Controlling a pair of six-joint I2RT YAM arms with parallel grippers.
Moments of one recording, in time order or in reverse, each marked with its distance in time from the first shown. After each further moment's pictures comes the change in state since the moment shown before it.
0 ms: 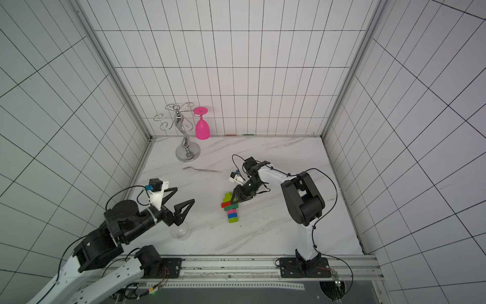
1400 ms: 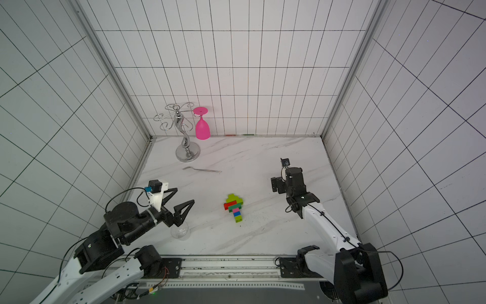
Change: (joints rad) left arm 0.005 -0.025 -0.034 0.023 0.003 0.004; right arm -0.328 -0.850 -0.760 0.812 0.991 0.037
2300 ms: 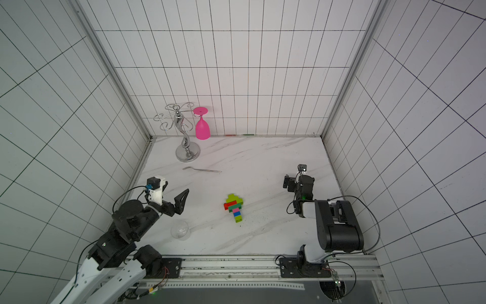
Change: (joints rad) left arm 0.283 -0.014 -0.169 0.221 -0.104 0.138; right arm -0.219 0.433 -0.153 0.736 -0.107 0.066
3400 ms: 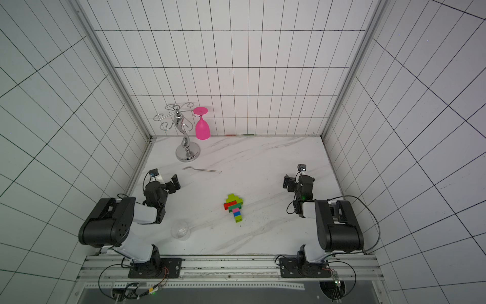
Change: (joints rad) left arm 0.506 1.184 -0.241 1.281 0.020 -0.080; right arm 0.000 0.000 0.000 0.000 -0.004 -0.011
